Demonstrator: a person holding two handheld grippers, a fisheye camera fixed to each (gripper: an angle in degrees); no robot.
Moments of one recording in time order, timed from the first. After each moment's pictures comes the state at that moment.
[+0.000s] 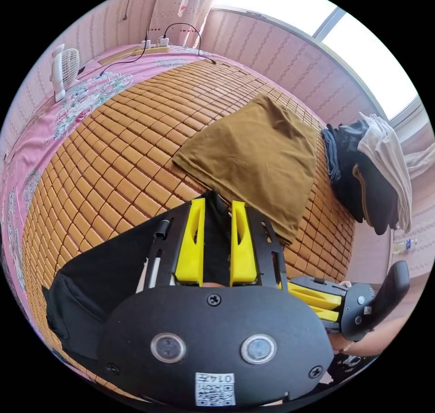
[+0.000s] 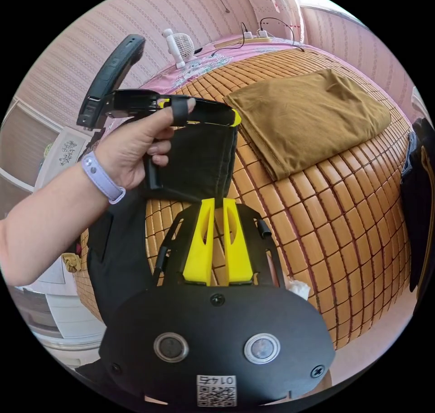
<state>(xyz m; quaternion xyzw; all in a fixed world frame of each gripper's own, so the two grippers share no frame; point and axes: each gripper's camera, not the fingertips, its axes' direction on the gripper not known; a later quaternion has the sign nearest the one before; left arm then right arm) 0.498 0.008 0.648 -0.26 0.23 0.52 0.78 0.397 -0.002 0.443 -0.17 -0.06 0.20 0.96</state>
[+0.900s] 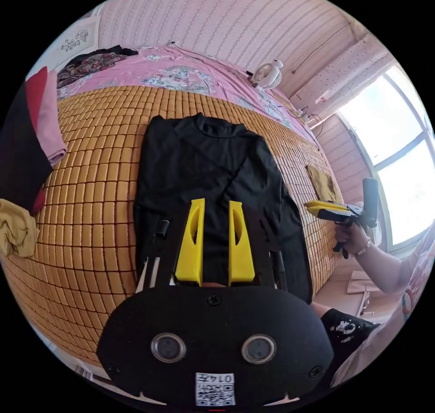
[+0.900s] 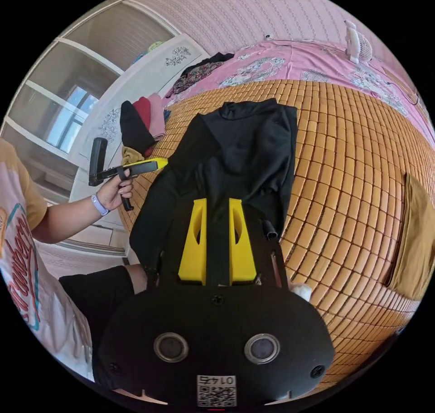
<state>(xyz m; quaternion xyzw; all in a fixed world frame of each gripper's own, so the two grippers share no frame) 0.020 -0.088 0.508 -0.18 0.16 0.16 0.96 0.238 -0.072 0.435 -0.23 -0.28 -0.10 0.93</state>
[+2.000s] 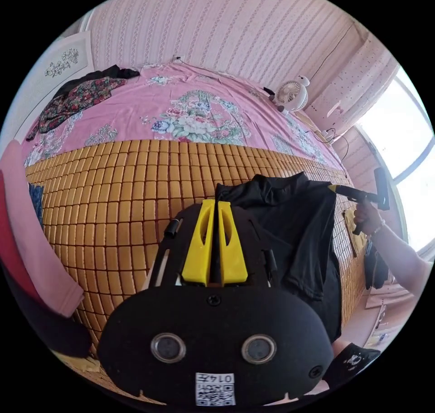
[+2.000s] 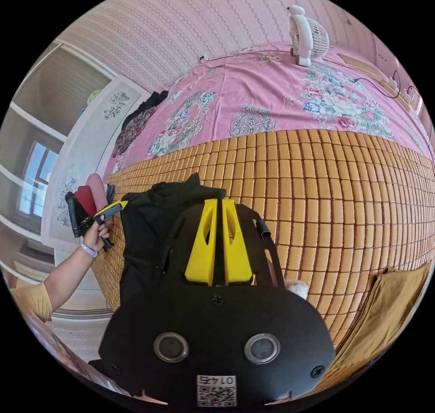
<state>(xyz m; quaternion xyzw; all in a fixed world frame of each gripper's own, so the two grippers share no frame) -0.040 -0.227 0.604 -0.13 0.14 0.20 0.96 0.274 -0.247 0.579 -0.19 -0.23 0.01 0.96</state>
